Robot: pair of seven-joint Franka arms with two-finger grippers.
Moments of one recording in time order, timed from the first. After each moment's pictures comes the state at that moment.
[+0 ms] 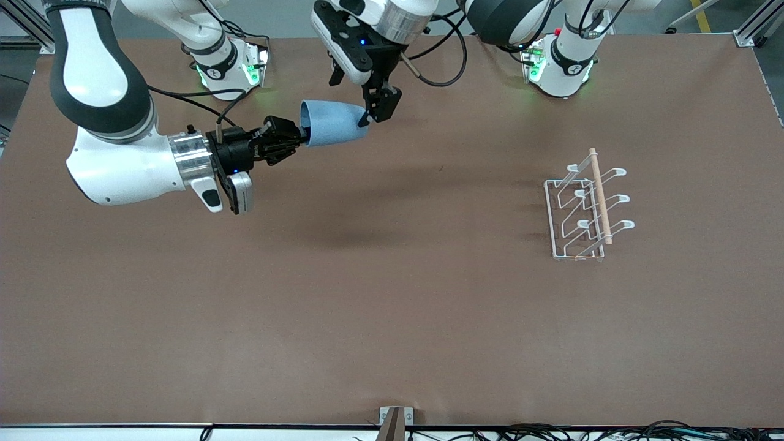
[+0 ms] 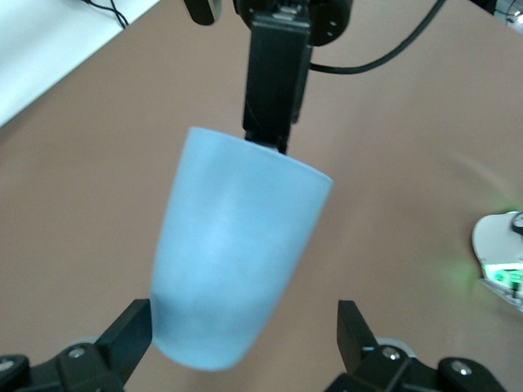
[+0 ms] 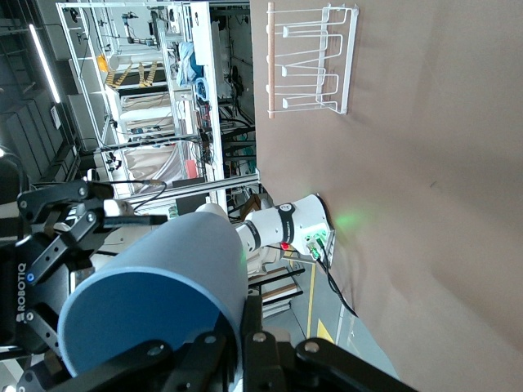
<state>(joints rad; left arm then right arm) -0.21 0.30 -0.82 -1.46 0.08 2.16 -0.03 0.16 0.19 0.09 -1.80 1.20 1.53 -0.31</state>
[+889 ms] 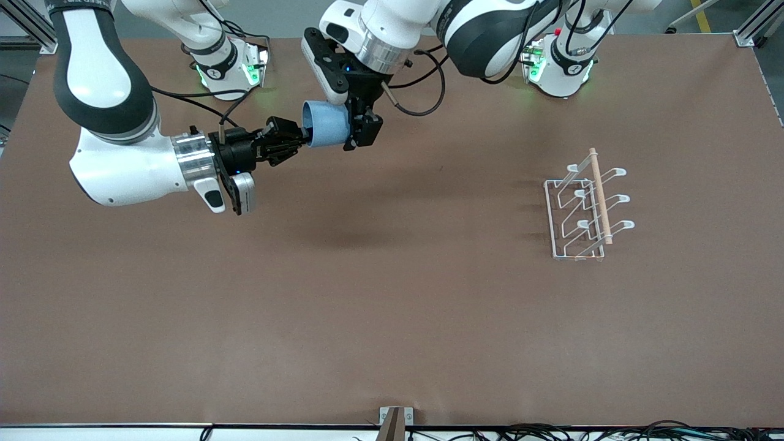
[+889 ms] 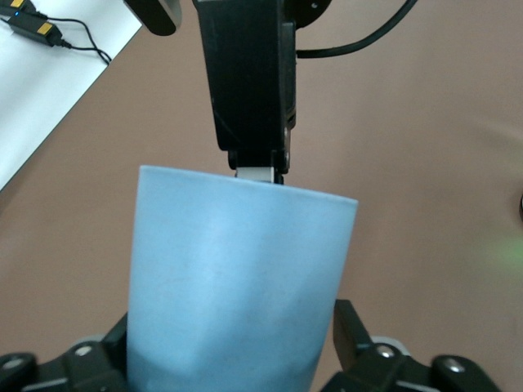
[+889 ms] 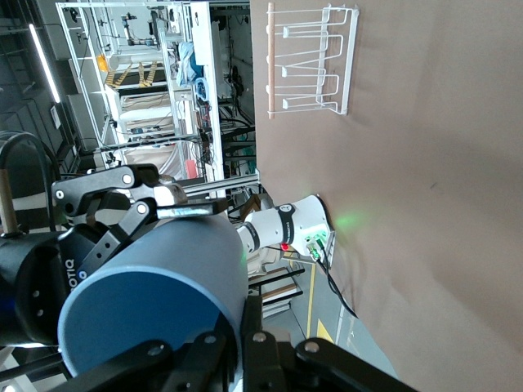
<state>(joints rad) -0.25 0.40 -0.81 -1.46 0.20 2.25 0.10 0.16 0.19 0.09 -1.79 1.20 1.53 -0.31</state>
